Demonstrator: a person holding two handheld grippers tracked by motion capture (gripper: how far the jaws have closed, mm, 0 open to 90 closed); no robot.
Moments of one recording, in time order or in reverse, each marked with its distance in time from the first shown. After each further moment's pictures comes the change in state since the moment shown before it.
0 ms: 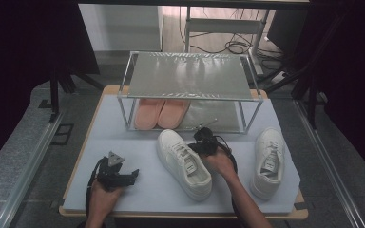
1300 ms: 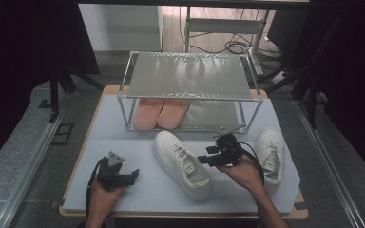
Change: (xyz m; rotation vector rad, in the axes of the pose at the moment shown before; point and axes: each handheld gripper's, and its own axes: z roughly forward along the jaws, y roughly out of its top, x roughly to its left) left arm 0.000 0.000 0.000 -0.003 0.002 0.002; right arm 0.020 -0.027 -0.103 -0.050 0.107 -0.031
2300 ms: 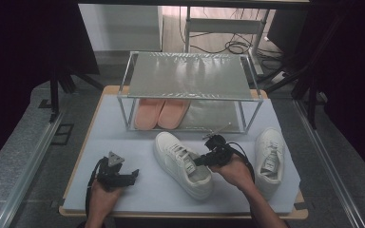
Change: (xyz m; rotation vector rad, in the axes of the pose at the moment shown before) left arm 0.000 0.000 0.000 0.002 -0.001 -0.001; right arm -0.001 0.006 0.029 0.131 0.063 0.097
